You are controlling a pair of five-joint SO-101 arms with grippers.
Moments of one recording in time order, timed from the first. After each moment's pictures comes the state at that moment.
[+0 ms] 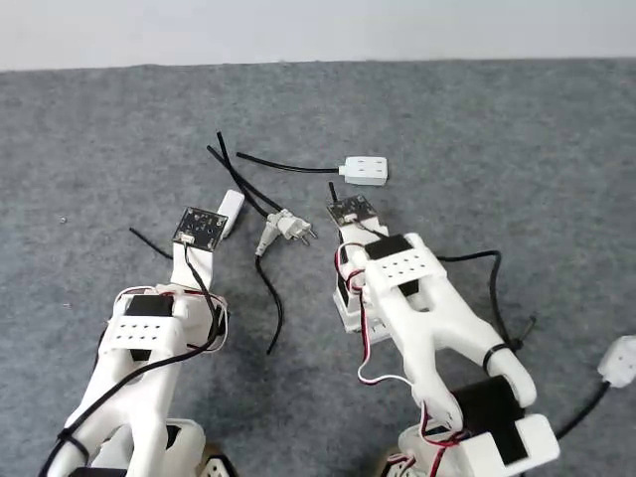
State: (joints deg) left arm -2.7 -29.9 66.4 50.9 -9.3; right arm -22.2 -5.5 35.7 67.8 -0.5
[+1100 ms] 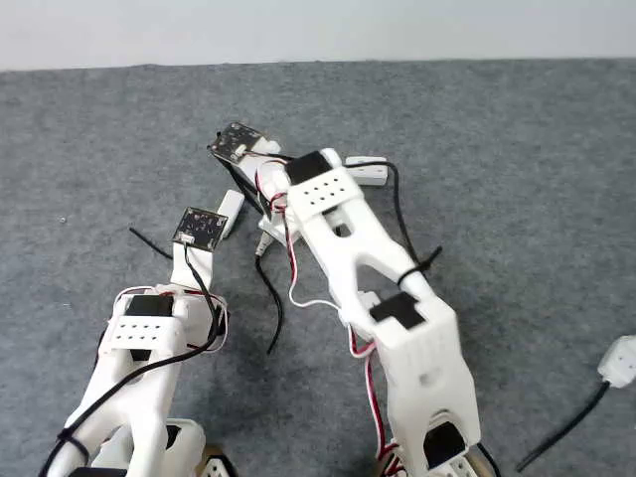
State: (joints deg) left arm -2.7 -29.9 66.4 50.9 -9.4; right arm -30.6 40.3 -32.9 74.6 26.4
